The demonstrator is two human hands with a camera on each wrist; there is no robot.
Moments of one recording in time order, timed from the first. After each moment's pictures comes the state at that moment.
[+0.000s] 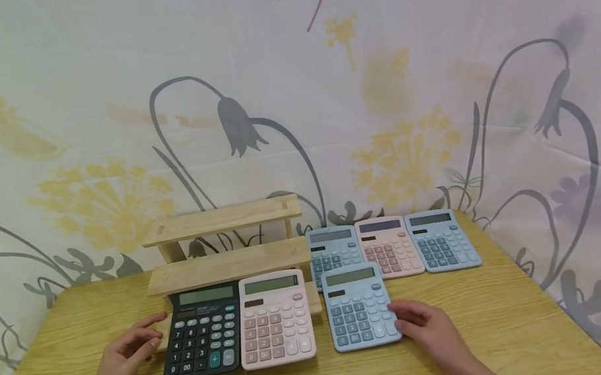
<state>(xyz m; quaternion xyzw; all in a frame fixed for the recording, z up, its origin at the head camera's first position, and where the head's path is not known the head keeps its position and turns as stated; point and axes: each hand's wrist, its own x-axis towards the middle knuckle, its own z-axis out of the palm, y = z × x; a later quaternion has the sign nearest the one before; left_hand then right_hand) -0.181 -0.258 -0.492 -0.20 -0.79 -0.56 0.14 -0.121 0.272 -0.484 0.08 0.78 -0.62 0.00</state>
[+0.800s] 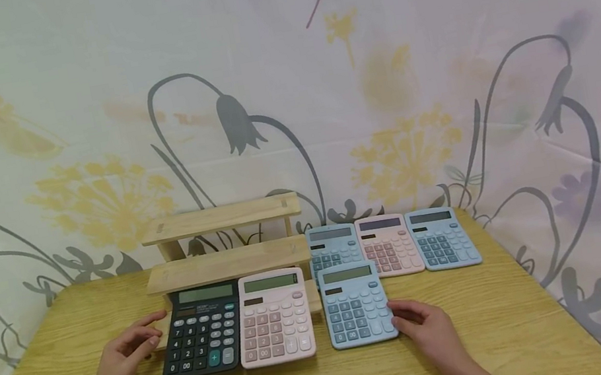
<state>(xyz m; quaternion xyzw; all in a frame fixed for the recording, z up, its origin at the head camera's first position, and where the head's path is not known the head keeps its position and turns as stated) -0.179 -0.257 -0.491 -0.19 -0.79 -0.57 0.14 -0.121 0.265 -0.486 0.08 0.81 -0.57 -0.04</state>
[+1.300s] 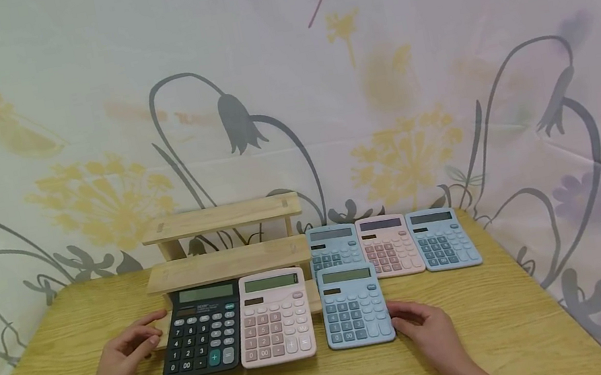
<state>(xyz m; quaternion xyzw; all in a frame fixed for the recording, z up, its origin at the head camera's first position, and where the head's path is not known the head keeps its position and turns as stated) -0.180 -0.258 -0.491 -0.19 -0.79 -0.57 0.14 -0.122 0.265 -0.487 0.06 0.83 -0.55 -0.05</state>
